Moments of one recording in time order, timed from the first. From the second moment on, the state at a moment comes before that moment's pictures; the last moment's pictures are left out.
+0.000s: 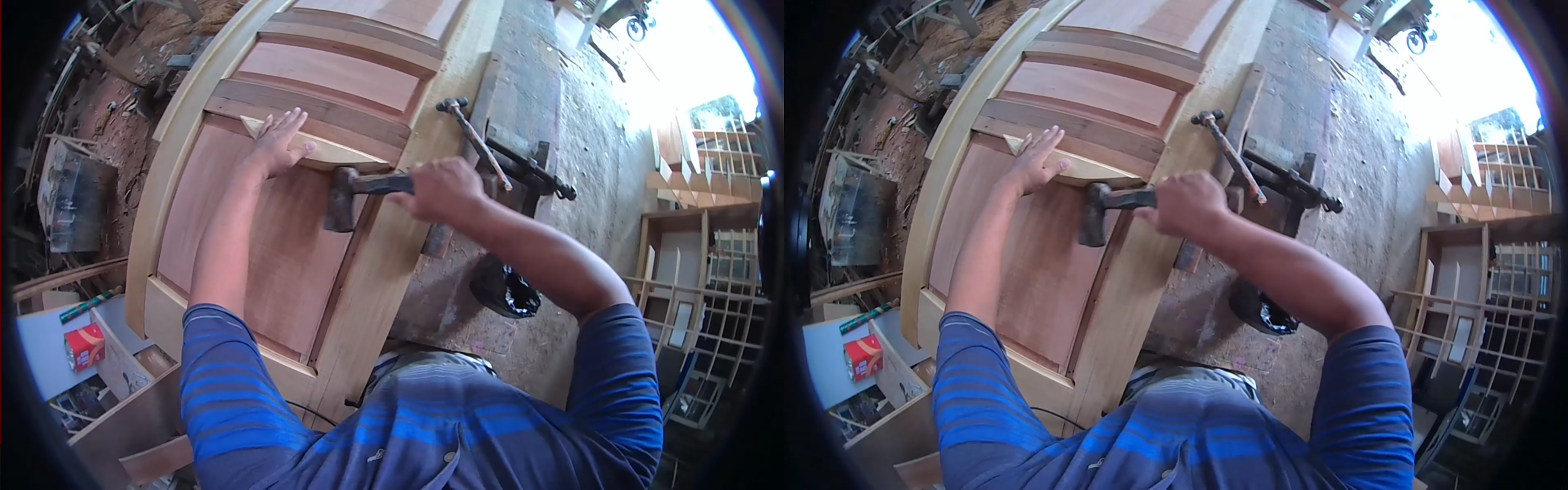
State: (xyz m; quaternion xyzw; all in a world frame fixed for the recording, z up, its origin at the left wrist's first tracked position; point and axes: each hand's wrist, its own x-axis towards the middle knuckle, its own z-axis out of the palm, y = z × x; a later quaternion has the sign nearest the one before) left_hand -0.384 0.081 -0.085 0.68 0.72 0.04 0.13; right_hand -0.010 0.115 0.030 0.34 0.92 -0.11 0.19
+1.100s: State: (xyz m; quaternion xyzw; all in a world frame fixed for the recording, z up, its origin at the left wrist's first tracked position) left_hand -0.372 0.069 -0.064 0.71 0.69 0.10 0.14; right_hand 0.028 0.086 0.006 0.26 0.90 -0.30 0.18
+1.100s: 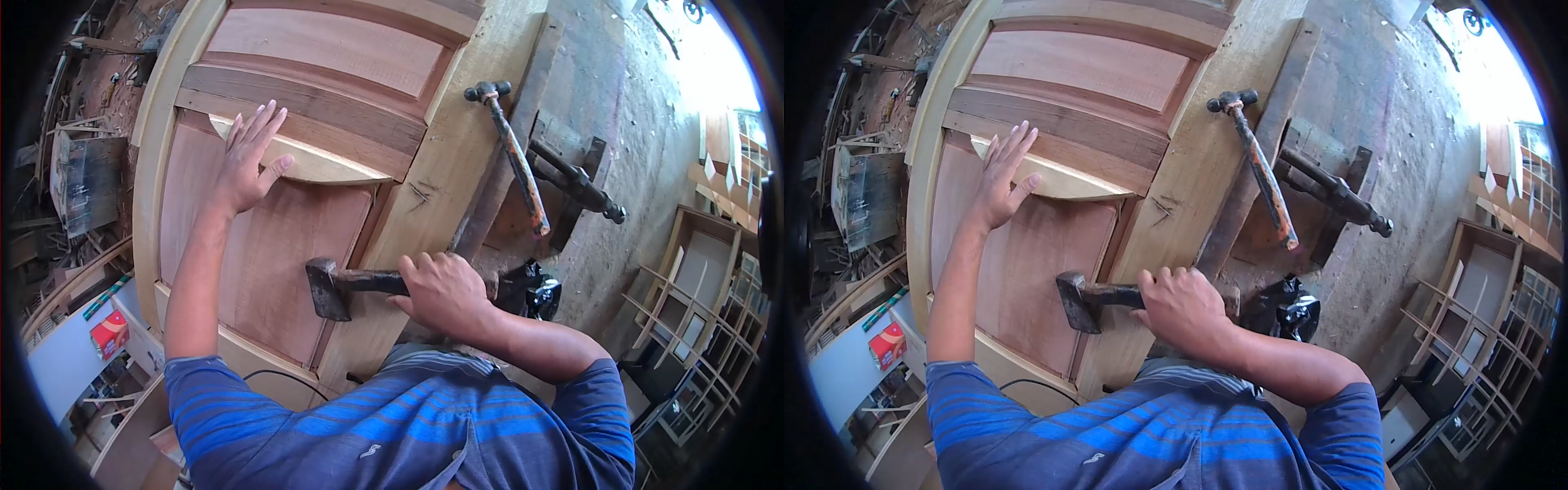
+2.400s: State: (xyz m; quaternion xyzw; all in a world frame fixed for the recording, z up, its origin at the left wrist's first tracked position) left_hand -0.319 0.023 -0.073 0.65 0.76 0.05 0.03; right_hand 0.030 0.105 0.002 0.21 0.90 -0.34 0.16
